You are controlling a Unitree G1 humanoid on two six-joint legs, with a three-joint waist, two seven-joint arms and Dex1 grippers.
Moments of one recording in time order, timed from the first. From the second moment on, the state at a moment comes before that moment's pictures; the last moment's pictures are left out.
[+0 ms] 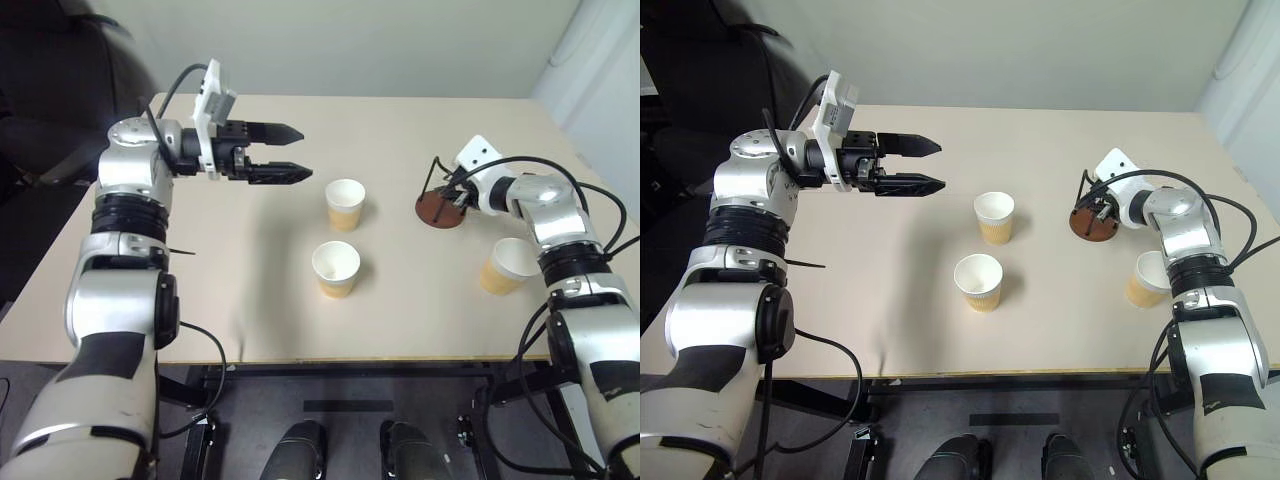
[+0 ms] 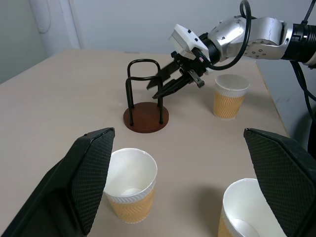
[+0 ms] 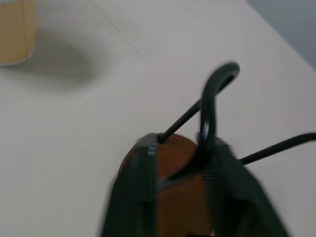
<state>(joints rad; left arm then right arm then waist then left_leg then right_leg) -1.29 0.60 0.03 0.93 -0.25 0.22 -1.54 -1.08 -0.60 0.13 0.84 -0.10 0.14 0.87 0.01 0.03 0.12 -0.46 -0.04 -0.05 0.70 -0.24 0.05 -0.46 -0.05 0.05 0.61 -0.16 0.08</state>
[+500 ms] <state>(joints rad) -1.32 0.57 0.02 0.97 -0.23 0.20 -1.55 -0.89 -0.75 0.13 0.18 0.17 0.61 1.26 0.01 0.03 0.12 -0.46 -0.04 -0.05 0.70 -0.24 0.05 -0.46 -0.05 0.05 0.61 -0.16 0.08</state>
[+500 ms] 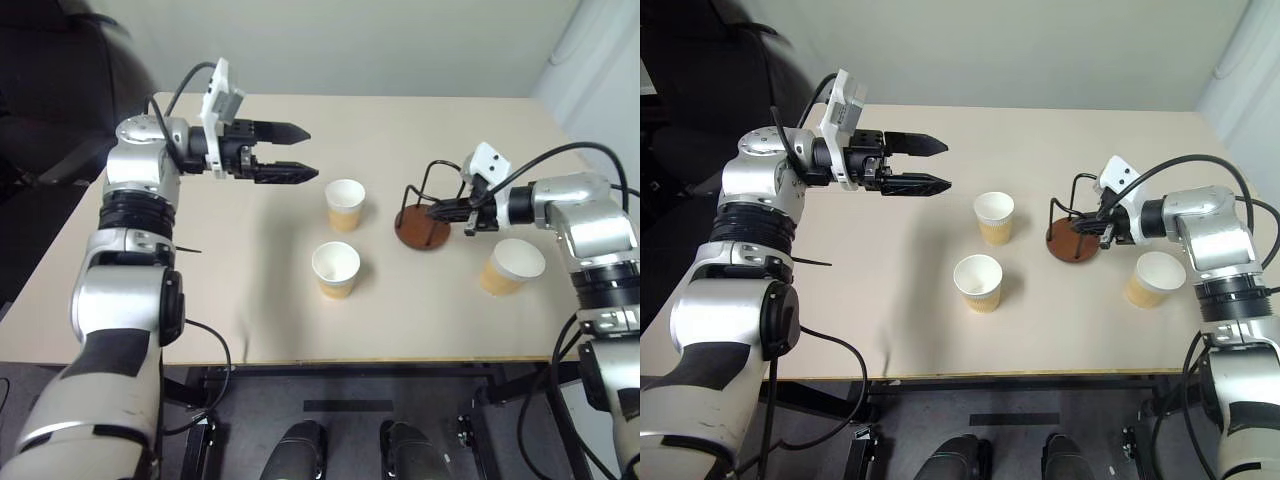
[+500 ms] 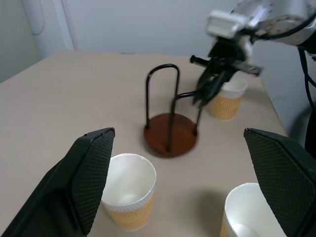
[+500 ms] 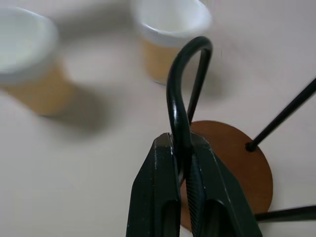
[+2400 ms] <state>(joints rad) -1.16 0.82 -0.43 0.60 -0.57 0.32 -1.58 -0.82 -0.72 0.26 0.07 0.20 0.60 1.25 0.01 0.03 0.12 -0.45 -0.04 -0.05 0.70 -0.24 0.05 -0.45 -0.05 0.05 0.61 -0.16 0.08</state>
